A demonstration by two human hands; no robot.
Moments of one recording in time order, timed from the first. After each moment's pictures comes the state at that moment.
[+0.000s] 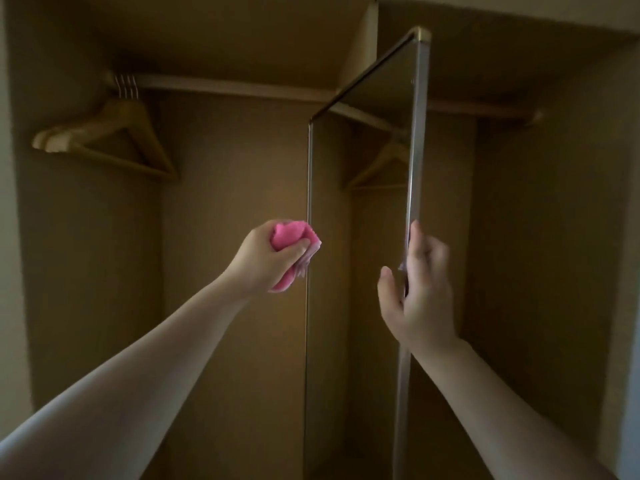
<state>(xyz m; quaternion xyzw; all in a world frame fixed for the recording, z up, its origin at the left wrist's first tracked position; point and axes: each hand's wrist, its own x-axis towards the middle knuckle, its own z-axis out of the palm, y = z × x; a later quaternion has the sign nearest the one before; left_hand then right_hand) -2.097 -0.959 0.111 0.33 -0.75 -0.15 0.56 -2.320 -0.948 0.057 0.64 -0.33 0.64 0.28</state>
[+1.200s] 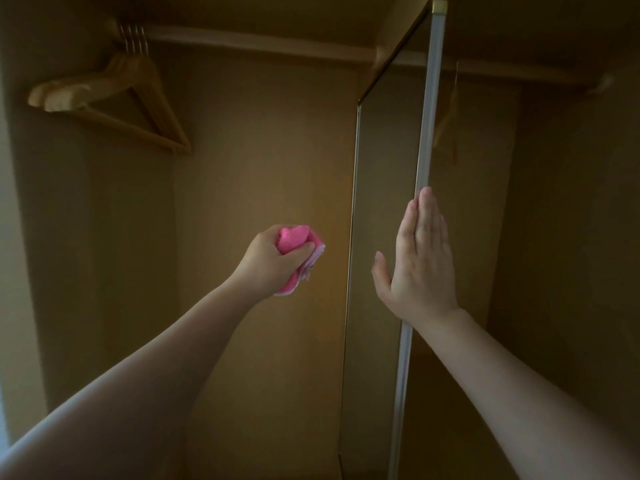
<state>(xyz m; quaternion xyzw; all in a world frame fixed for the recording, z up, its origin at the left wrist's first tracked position) -2.034 -1.029 0.075 0.39 -0.70 -0.20 0.57 -2.266 -1.034 0.055 0.65 -0.48 0.43 0.41</state>
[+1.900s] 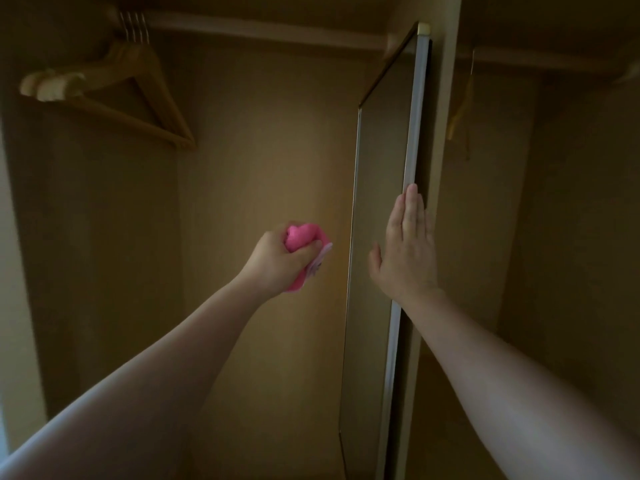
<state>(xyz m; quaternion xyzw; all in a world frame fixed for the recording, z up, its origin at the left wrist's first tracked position) -2.040 -1.042 0.074 0.37 -0.71 -0.18 0.57 -2.251 -1.094 0.061 0.65 -0.54 0.37 0.38</state>
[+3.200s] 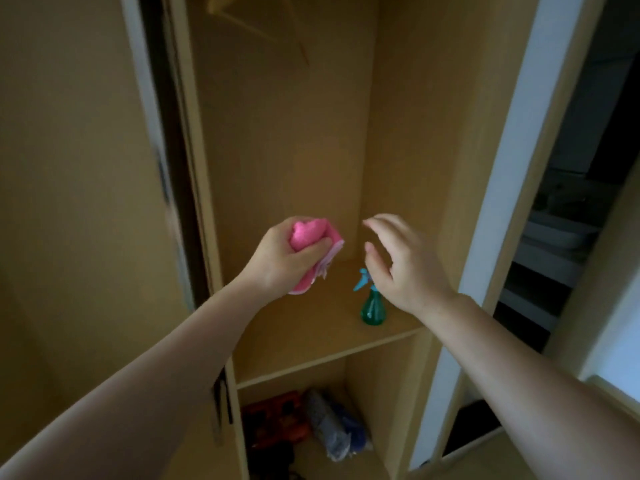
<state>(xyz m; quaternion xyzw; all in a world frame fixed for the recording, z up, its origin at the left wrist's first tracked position) -2.344 -0.965 -0.028 0.30 -0.74 -0.38 0.46 -2.546 -0.918 -0.041 0.74 -0.49 0.41 0.22</state>
